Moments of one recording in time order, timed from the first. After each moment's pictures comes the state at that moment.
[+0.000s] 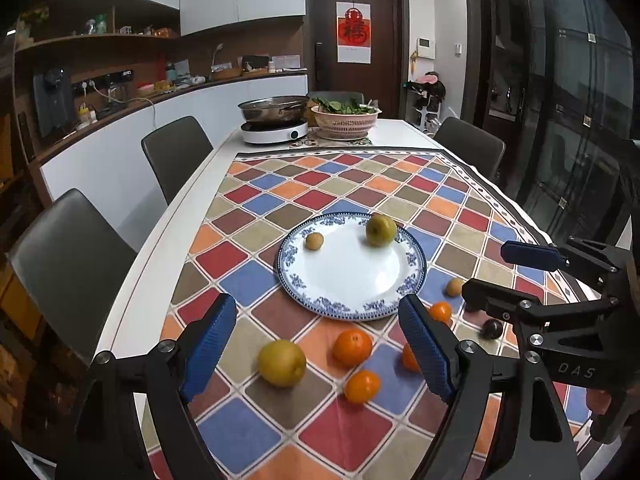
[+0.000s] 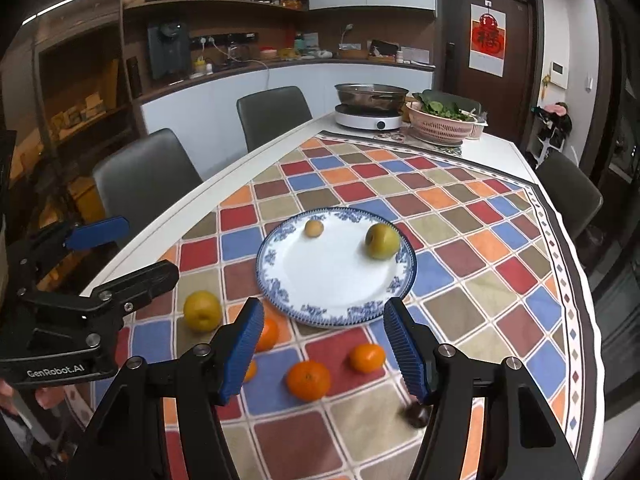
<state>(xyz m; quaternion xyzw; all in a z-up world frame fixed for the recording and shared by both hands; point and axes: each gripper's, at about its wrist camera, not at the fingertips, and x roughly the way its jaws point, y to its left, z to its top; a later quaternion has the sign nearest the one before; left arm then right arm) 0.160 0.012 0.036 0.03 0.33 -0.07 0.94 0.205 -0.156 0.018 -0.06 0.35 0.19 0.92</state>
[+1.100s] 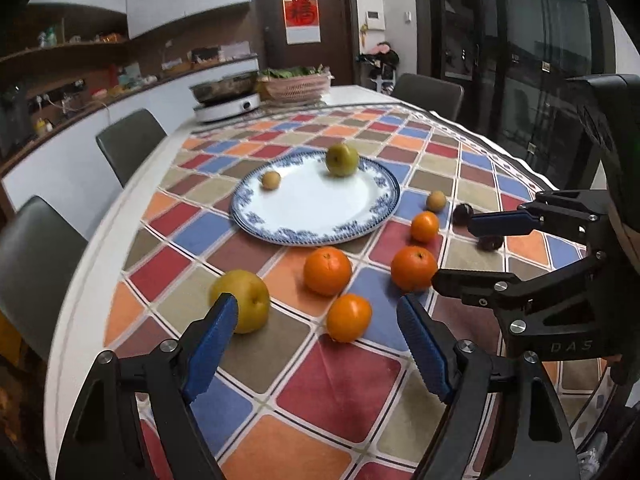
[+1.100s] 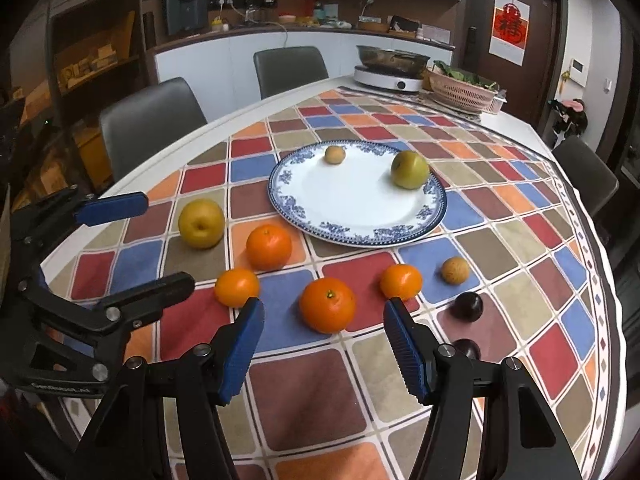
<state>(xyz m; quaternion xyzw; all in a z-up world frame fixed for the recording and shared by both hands) 0.148 0.002 -0.050 0.08 0.35 -0.14 0.92 0.181 -0.142 -0.060 -0.10 0.39 0.20 0.89</state>
